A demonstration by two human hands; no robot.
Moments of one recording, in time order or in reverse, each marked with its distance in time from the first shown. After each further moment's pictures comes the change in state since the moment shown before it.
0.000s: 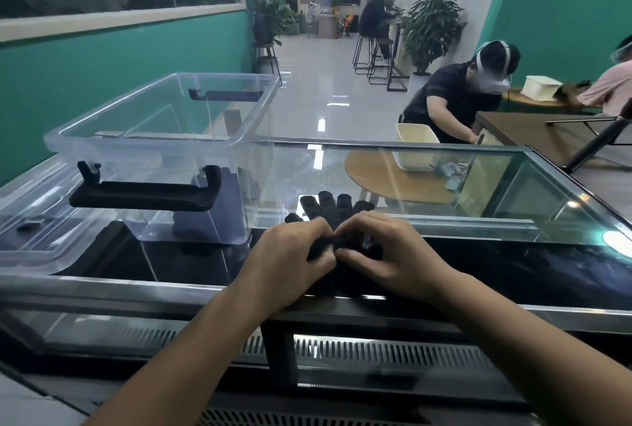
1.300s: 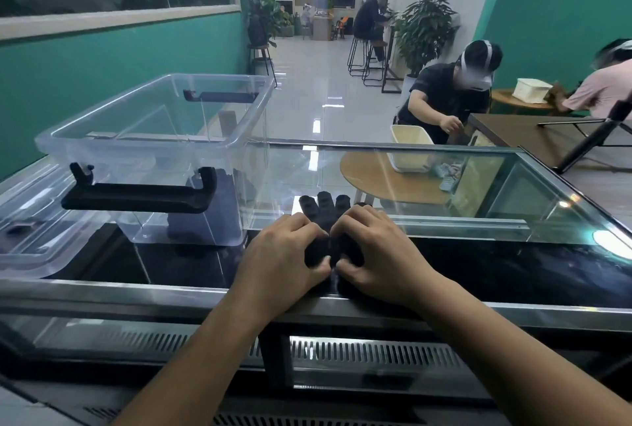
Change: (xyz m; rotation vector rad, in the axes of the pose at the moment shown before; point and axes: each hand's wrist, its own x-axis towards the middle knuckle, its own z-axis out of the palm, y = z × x) left_hand -0.003 -0.002 0.006 0.134 0.041 -0.046; right_hand 0.006 -0.009 0.014 -0.272 -0.009 0.054
